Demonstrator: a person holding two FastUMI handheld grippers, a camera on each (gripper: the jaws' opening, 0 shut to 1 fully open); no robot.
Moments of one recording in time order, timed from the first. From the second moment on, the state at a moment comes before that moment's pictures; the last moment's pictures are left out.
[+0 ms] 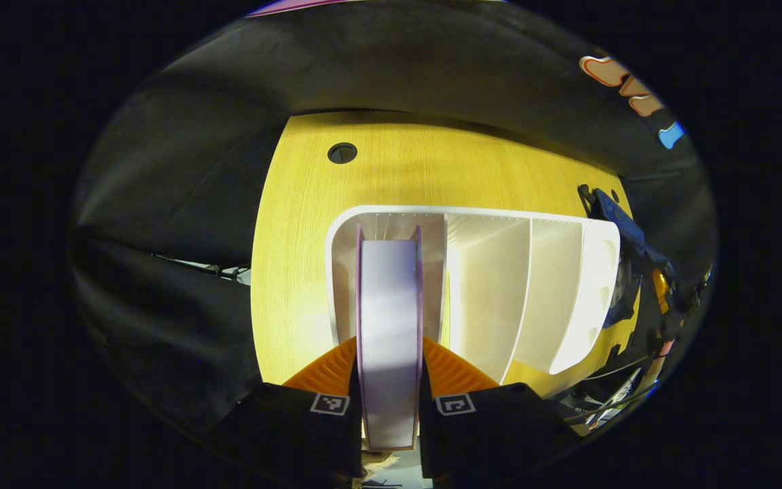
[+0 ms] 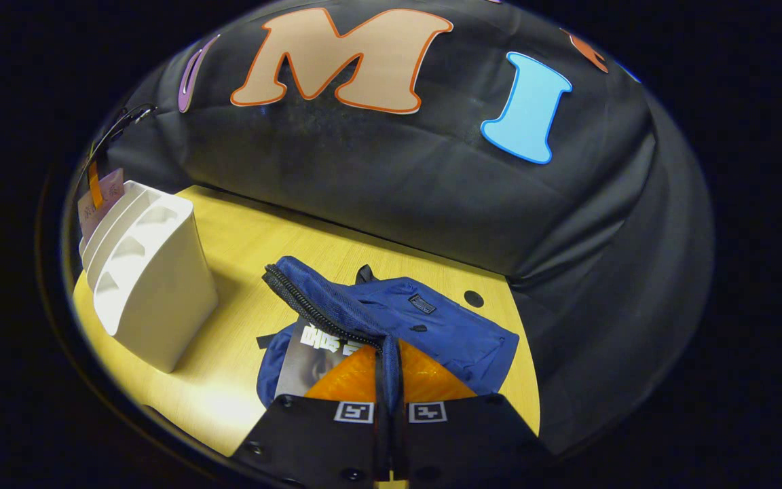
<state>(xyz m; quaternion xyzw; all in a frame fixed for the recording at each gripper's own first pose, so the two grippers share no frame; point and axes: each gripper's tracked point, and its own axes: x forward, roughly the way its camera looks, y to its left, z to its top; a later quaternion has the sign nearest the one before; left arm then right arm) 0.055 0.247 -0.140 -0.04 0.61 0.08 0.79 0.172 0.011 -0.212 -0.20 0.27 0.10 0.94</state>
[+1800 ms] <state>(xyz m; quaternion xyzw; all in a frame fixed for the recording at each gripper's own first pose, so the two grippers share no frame) -0.008 -0.014 0.013 -0.29 0.33 0.07 0.89 0.174 -0.007 -0.201 -0.16 0.26 0.18 0.94</state>
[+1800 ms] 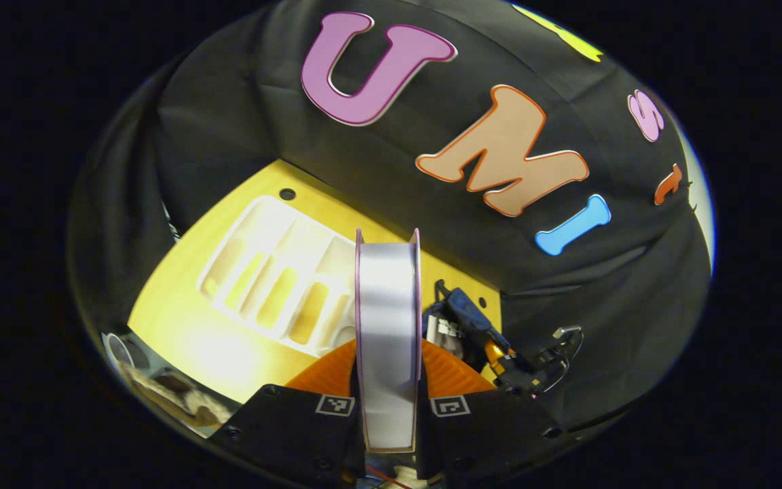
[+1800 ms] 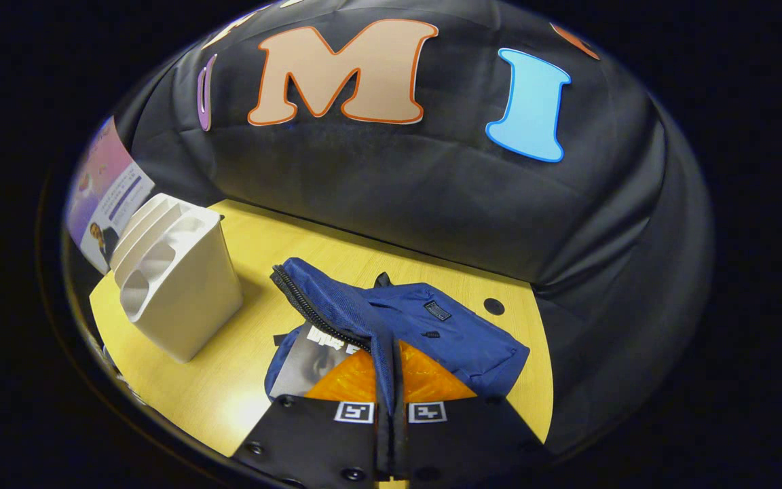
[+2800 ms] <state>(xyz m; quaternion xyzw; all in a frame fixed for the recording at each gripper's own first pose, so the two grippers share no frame) 0.090 -0.217 -0.173 -0.38 0.34 -0.10 0.85 0.182 -0.006 -0.191 -0.15 0.26 0.17 0.94</state>
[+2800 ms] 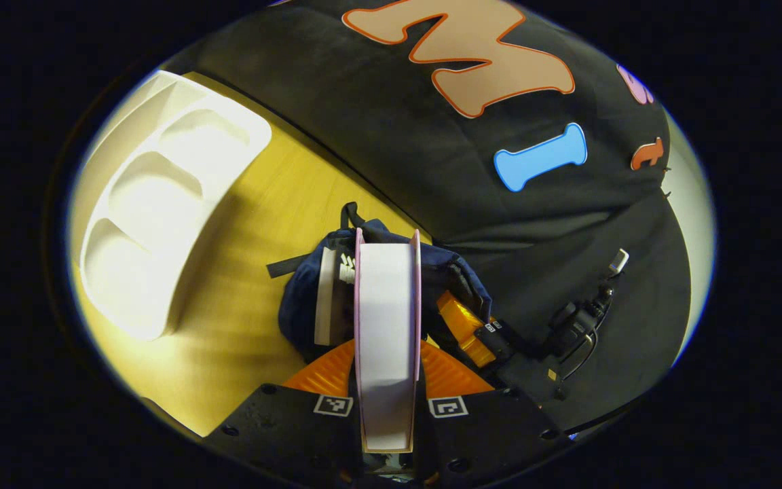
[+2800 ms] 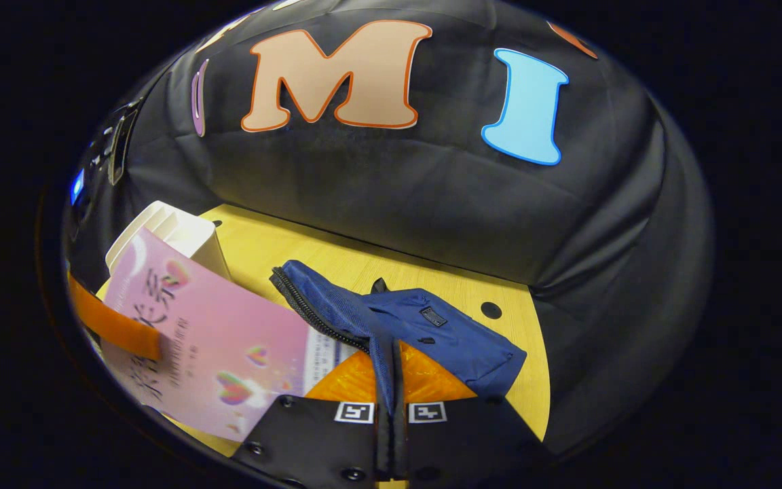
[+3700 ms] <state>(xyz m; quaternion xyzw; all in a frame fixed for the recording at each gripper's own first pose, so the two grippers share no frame) 0.181 -0.293 -0.268 -0.46 0.29 -0.24 0.81 0.176 0.016 -0.207 -0.23 0.24 0.19 0.92</state>
